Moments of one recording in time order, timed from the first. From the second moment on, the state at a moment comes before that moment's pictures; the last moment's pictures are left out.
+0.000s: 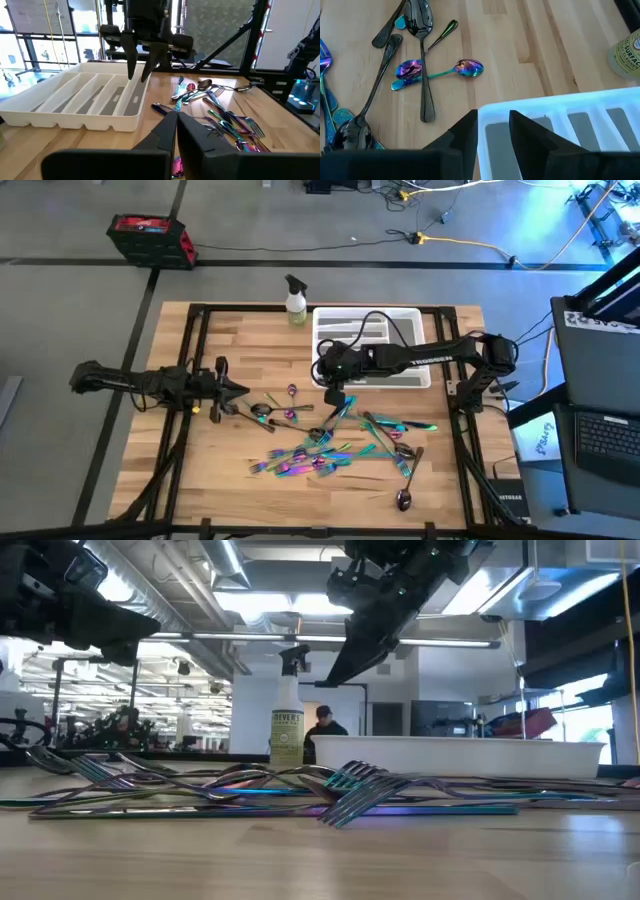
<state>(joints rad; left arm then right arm) -0.12 0.10 0.01 0.04 -0.18 -0.03 -0.07 1.72 1.22 -0.35 0.07 0.00</state>
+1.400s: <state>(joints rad) -0.09 0.55 0.17 0.06 -0.43 -0.06 -0.07 1.73 1.22 -0.02 0.03 -0.05</state>
